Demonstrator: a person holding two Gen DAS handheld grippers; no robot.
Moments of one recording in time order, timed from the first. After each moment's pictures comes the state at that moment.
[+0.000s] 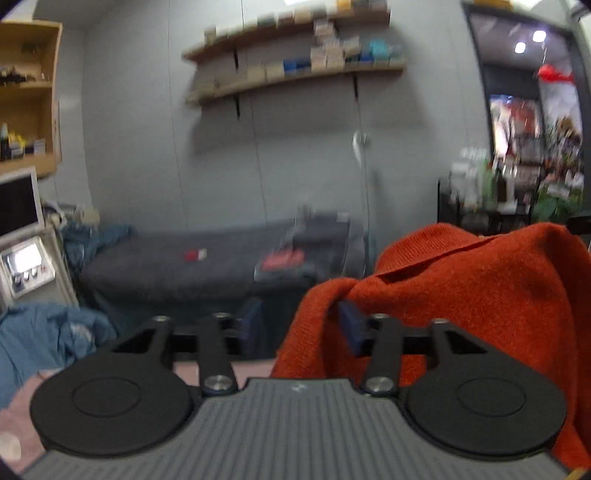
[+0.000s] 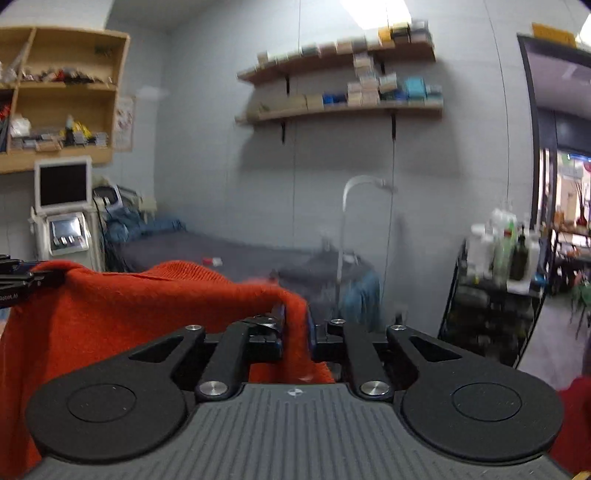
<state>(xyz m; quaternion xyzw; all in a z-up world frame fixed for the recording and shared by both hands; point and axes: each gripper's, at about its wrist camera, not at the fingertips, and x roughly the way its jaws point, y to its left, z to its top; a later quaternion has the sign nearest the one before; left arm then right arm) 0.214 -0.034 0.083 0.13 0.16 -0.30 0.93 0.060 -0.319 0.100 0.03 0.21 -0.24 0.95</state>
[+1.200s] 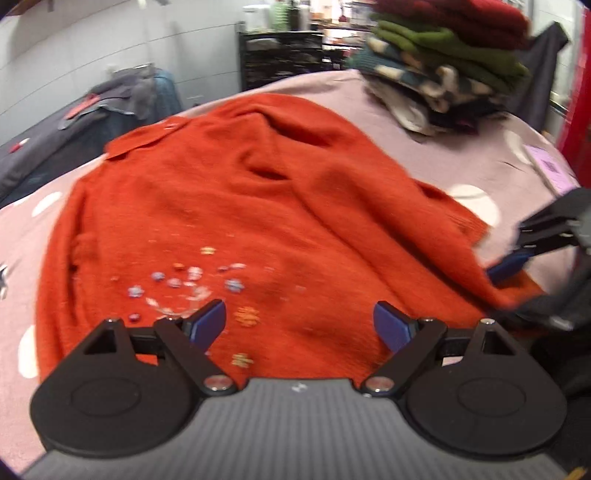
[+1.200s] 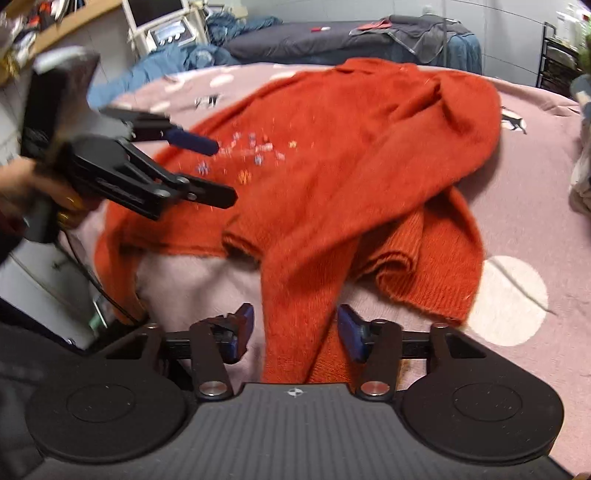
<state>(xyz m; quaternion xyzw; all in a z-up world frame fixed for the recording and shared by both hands) -0.025 0.033 -0.071 0.25 0.31 -0.54 0.74 -0.158 -0.117 -0.065 0.12 0.45 -0.06 0.88</state>
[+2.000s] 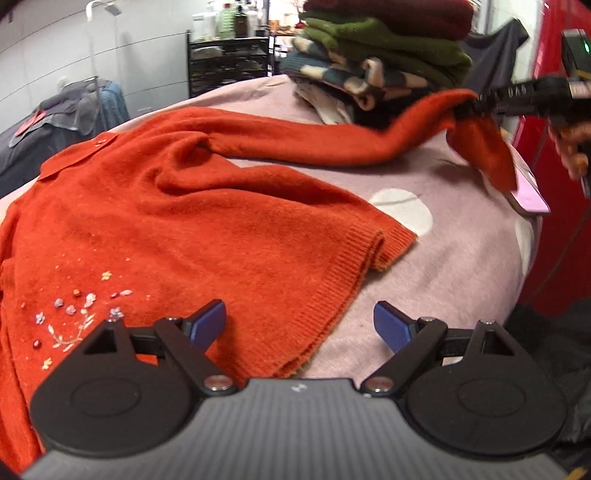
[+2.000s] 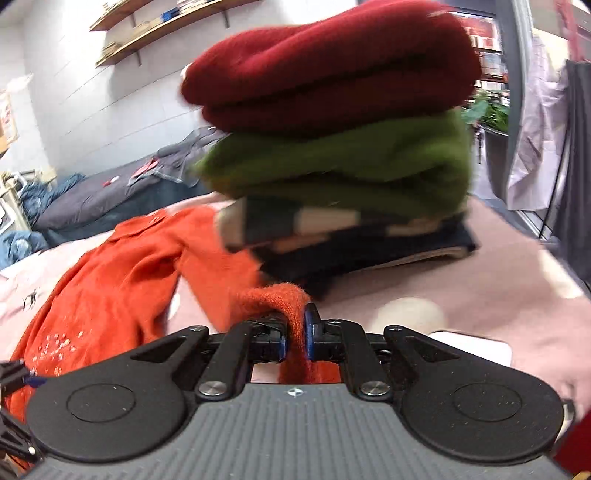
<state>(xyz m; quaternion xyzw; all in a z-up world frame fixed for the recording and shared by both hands) -0.071 -0.006 -0.083 0.22 0.31 -0.59 0.71 -0.263 -0.239 -0.006 0.21 0.27 -0.39 0.86</state>
